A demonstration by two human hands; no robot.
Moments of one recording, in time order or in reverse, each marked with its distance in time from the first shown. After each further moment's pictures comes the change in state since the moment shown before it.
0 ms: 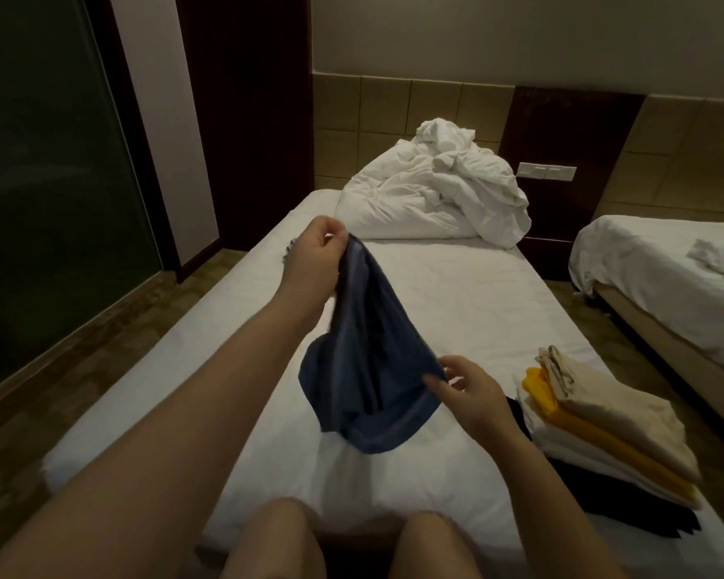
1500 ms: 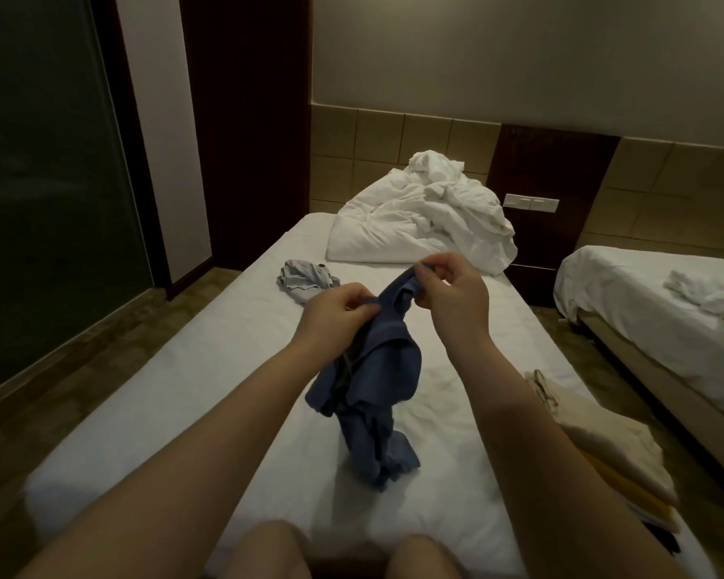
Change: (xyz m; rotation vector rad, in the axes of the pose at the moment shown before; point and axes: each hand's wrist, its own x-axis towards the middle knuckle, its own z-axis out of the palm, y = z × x) left_hand -0.019 -0.019 0.005 0.367 -0.165 0.103; right_hand 0.042 -0.131 -0.024 0.406 0.320 -0.318
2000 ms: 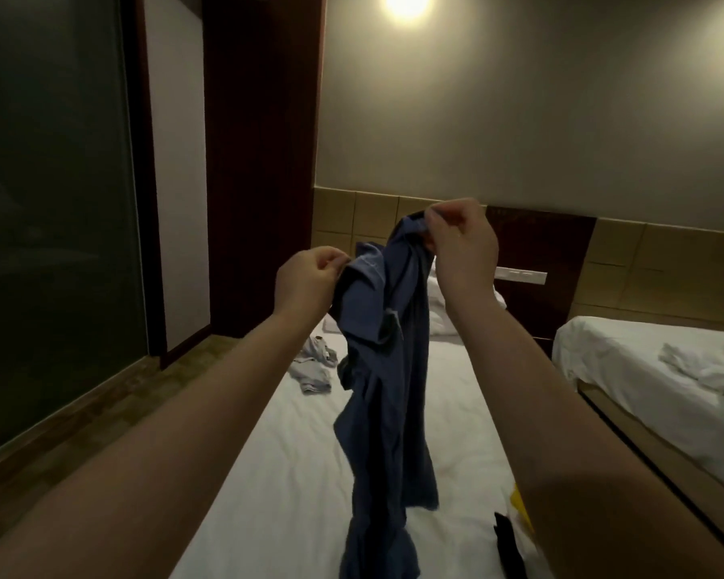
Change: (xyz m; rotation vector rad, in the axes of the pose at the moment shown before) left_hand 0.084 0.074 -0.076 -0.017 0.332 0.159; right_hand 0.085 -0.120 0.002 0.054 0.143 -0.327
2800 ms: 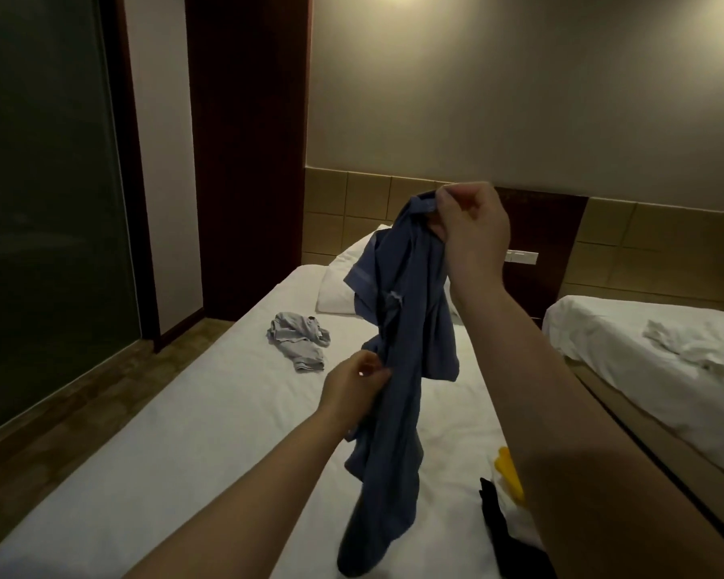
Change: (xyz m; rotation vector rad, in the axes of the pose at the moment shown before) left_hand -0.120 -0.048 0.083 -0.120 -0.371 -0.366; right_hand -0.015 -0.001 -0.025 0.057 0.067 0.039
